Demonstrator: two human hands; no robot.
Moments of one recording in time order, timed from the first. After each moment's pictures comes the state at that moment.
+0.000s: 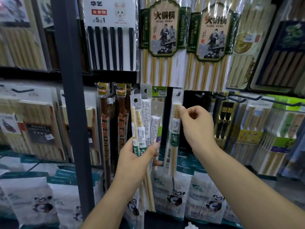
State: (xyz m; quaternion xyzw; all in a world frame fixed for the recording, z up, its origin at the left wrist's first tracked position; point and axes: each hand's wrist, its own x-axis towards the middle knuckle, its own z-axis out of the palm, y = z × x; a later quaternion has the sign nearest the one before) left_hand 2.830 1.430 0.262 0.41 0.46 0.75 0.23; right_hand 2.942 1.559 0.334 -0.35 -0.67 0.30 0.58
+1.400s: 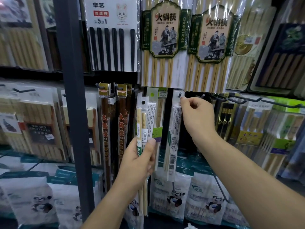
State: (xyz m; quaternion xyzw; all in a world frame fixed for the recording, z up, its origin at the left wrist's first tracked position) left_hand 2.828 1.430 0.259 0.43 0.43 0.73 0.30; right_hand 2.936 1.566 0.359 -0.33 -0.68 0.31 0.58
